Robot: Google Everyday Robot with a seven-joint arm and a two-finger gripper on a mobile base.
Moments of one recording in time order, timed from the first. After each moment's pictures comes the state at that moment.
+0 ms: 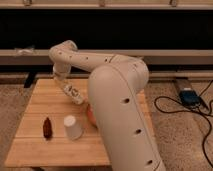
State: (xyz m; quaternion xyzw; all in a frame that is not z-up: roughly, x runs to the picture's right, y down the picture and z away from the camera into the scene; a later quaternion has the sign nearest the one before) arm -0.265 -0.047 0.852 -0.27 -0.12 0.24 0.93
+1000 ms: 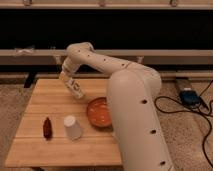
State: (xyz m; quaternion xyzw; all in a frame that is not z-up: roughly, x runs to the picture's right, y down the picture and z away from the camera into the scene) arm -0.246 -0.086 0.868 -0.25 -0.24 0.26 0.90
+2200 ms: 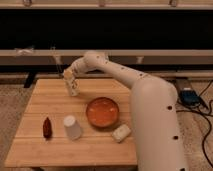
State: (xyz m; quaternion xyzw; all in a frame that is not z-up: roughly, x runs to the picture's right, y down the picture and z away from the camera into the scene) arm -0.227 -0.101 0.872 -0.23 -0.35 0.34 0.84
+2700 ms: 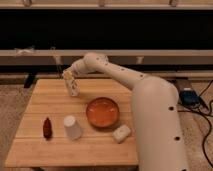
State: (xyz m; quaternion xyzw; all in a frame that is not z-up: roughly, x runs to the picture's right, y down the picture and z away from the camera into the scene) arm -0.228 -0.096 0.872 -0.22 -0.35 0.34 0.84
